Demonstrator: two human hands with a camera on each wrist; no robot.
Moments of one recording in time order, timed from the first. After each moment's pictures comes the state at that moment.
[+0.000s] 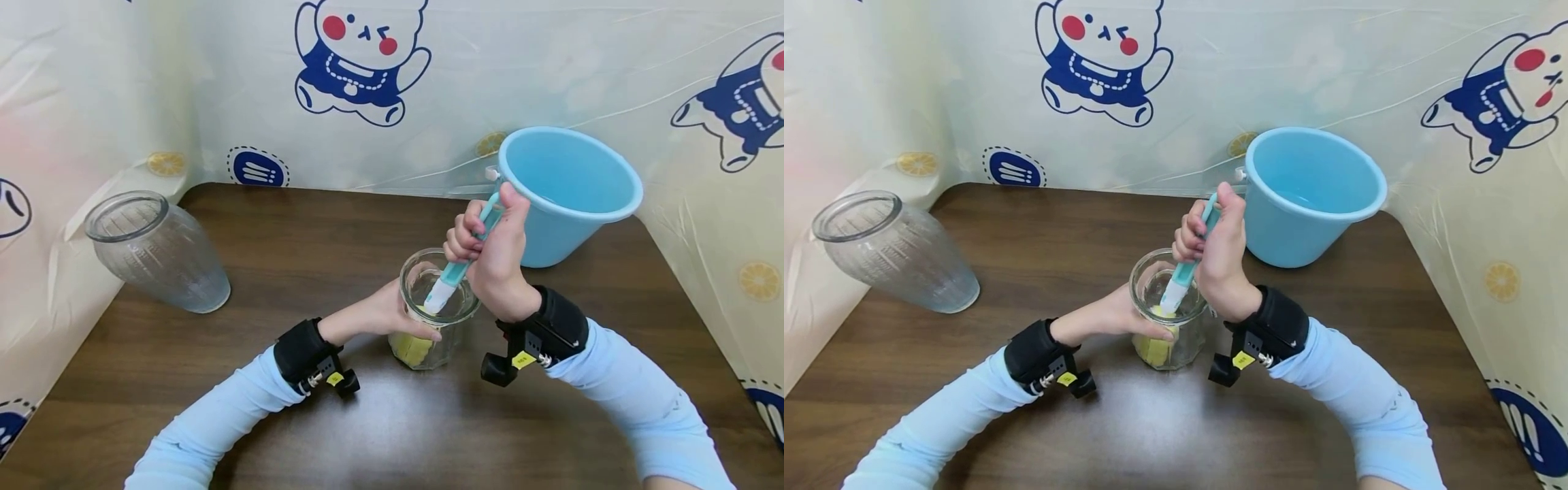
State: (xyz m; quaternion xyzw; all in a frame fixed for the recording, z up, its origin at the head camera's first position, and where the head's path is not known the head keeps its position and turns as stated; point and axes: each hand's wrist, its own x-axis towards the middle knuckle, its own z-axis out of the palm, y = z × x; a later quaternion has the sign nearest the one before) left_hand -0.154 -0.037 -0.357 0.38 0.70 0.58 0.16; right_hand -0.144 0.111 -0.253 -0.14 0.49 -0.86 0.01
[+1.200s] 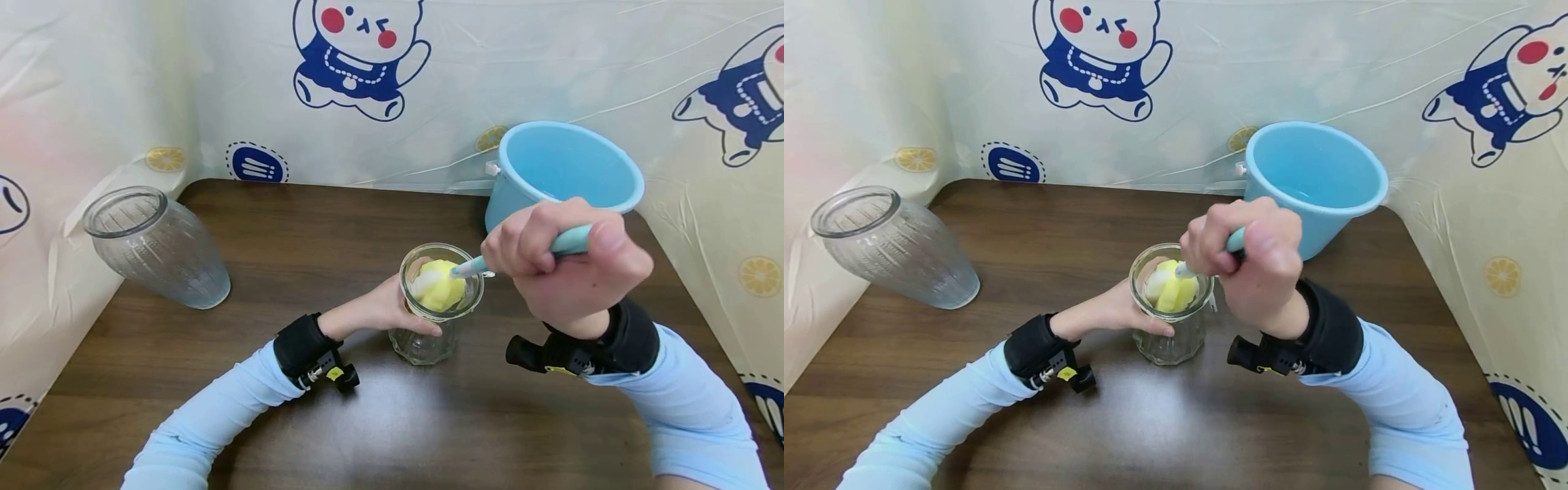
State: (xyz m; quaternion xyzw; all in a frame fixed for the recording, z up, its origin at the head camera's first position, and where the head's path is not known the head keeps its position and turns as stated) left_hand -0.153 -0.035 -0.359 0.38 0.69 0.59 0.16; right_hand -0.119 0.147 -0.231 -0.53 0.38 -0.76 -0.08
